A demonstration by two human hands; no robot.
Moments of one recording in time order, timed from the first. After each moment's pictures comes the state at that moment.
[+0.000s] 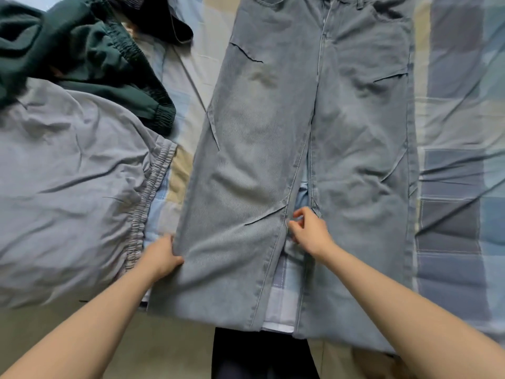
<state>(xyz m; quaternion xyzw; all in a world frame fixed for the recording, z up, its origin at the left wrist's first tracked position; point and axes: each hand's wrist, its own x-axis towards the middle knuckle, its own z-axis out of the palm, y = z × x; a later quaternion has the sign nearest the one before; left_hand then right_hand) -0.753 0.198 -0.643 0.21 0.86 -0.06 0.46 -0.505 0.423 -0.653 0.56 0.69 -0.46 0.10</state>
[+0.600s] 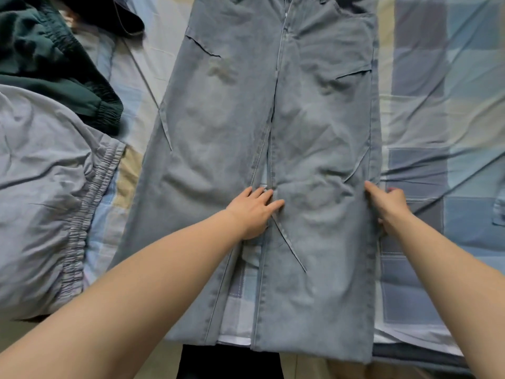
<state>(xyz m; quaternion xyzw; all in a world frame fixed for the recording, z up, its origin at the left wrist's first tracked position) -0.603 0.429 -0.650 0.72 0.61 -0.18 0.28 -0.365 0.604 -0.643 0.78 0.45 -0.43 -0.07</state>
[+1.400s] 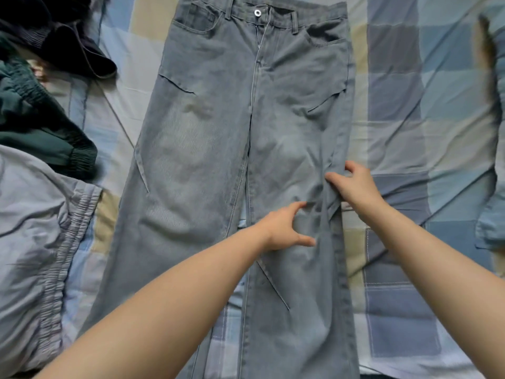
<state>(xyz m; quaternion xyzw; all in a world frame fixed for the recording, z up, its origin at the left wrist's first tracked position) -0.559 0.529 -0.616 0.45 0.66 0.11 0.59 -0.432 0.672 -0.609 0.65 0.61 -0.44 -0.08</state>
